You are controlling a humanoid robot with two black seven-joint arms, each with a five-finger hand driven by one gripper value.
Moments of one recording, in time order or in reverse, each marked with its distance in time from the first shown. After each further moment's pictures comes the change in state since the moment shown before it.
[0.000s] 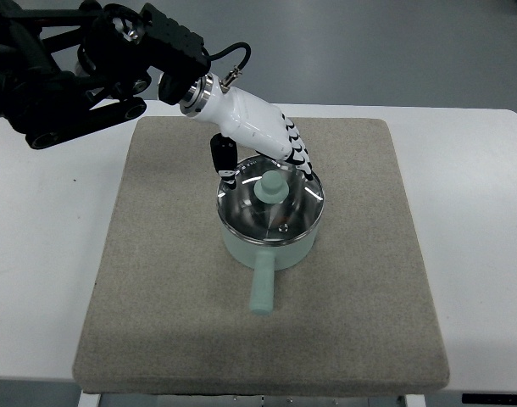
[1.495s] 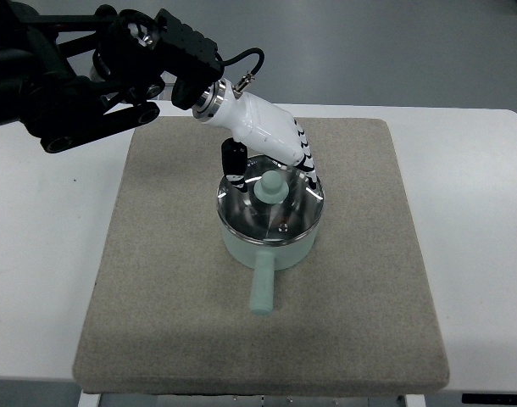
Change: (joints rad) left arm 0.016 -0.039 -0.017 0.016 0.001 0.006 0.000; right arm 0.000 0.000 0.000 0.001 0.000 0.000 0.000
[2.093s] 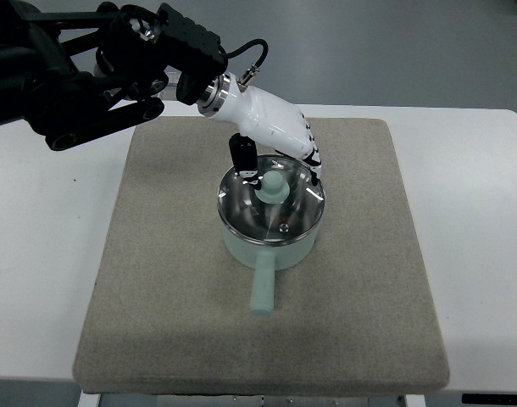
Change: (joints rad) left arm 0.003 -0.009 -0.032 0.013 -0.013 0.000 0.000; right arm 0.000 0.000 0.000 -0.001 0.000 0.000 0.000
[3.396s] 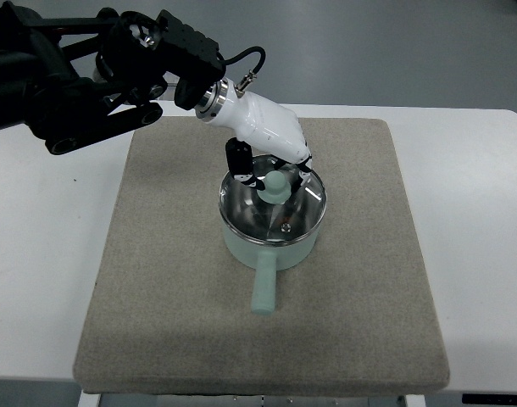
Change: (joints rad) left arm 0.014 -0.002 0.006 0.000 0.015 -0.009 0.000; right arm 0.000 0.000 0.000 0.001 0.000 0.000 0.000
